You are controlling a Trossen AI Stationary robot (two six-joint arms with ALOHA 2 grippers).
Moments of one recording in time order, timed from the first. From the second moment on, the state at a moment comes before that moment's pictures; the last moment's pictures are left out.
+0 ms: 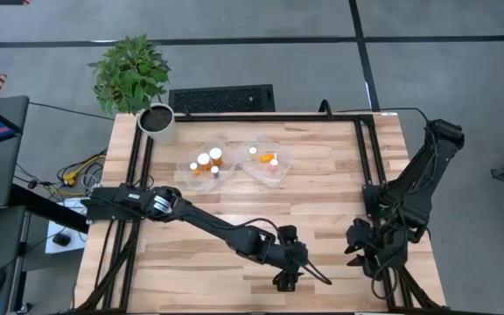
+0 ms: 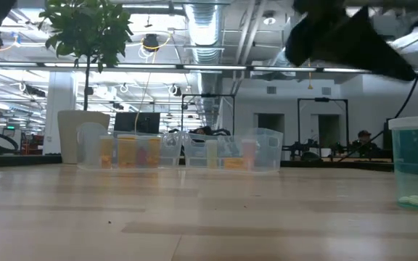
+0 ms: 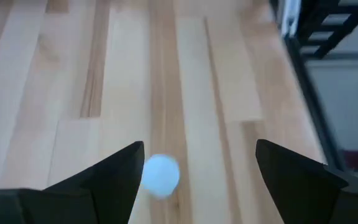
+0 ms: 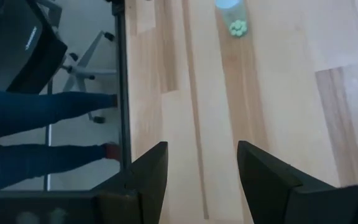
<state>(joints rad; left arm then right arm) -0.39 2.38 2.10 -0.48 -0.18 -0.26 1.03 1.05 0.72 -0.59 0.26 1.17</state>
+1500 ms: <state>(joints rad) -0.36 2.44 2.10 -0.50 -0.19 -0.23 1.03 1.05 0.72 -0.60 0.26 1.17</state>
